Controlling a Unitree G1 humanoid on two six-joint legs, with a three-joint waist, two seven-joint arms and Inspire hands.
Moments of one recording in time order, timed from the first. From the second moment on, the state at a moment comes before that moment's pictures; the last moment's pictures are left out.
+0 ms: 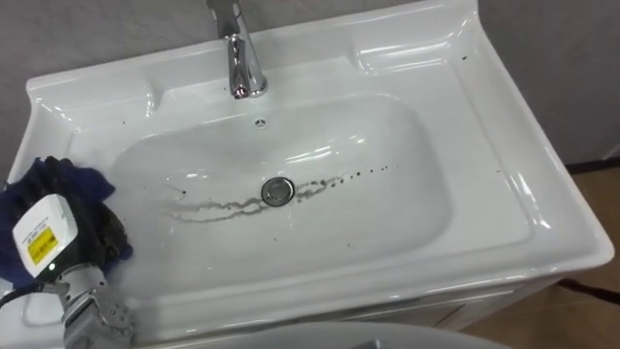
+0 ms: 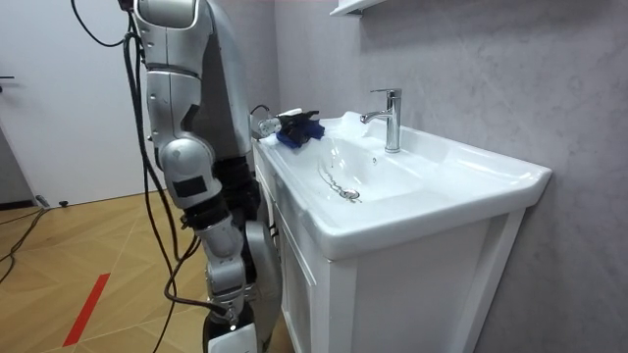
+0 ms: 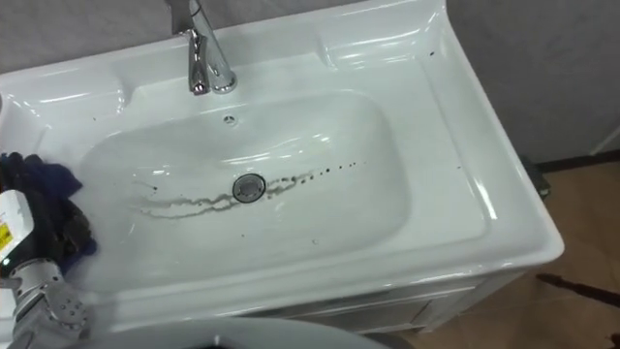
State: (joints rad) left arm 0.32 0.30 0.12 0.45 0.70 0.10 0.58; right arm 0.18 -0.29 0.03 1.16 -0.27 0.35 0.22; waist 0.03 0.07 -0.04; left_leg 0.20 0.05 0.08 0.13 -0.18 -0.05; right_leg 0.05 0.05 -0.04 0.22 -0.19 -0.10
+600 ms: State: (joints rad) left arm 0.32 0.31 0.12 0.46 0.71 0.10 0.66; right arm 0.18 -0.29 0.02 1.15 -0.33 0.41 0.24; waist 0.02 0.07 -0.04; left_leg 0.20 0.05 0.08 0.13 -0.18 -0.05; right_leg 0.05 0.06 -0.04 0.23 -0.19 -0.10
